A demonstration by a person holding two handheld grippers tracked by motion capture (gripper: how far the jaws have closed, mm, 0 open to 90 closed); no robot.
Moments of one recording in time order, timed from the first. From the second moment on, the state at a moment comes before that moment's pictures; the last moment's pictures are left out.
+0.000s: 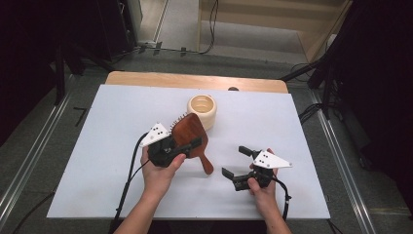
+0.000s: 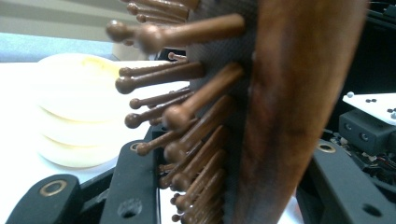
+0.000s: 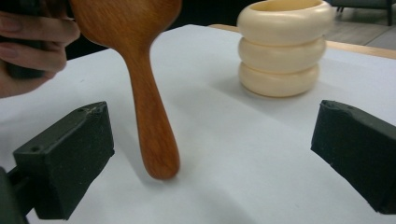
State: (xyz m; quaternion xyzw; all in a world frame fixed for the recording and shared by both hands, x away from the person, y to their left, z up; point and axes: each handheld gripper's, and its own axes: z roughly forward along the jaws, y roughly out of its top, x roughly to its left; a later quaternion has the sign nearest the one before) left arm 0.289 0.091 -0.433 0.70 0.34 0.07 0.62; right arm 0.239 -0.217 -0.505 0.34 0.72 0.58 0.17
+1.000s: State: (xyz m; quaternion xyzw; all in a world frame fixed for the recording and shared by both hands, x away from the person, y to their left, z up) left arm 0.295 0.109 -0.429 0.70 0.34 0.08 0.62; right arm 0.210 -0.303 -0.510 0.39 0.70 0.55 0.21
